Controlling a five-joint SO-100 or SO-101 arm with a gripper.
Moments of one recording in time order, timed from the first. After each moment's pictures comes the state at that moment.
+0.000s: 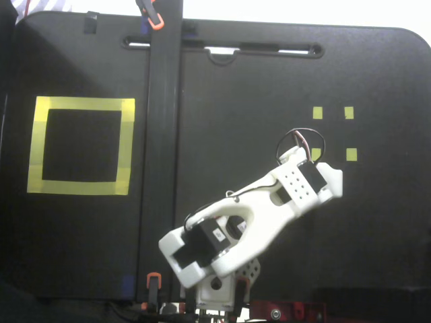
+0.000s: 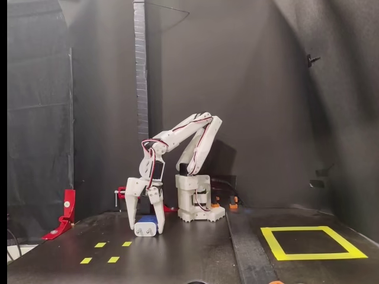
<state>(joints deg) 53.3 123.8 157.4 43.9 -144.9</state>
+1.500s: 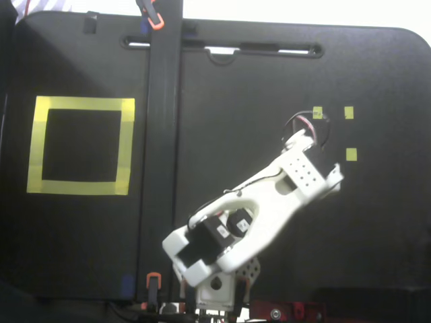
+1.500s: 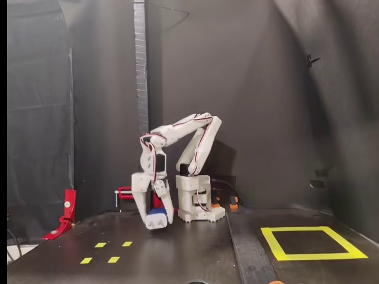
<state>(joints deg) 49.7 123.3 141.9 66.0 -141.9</state>
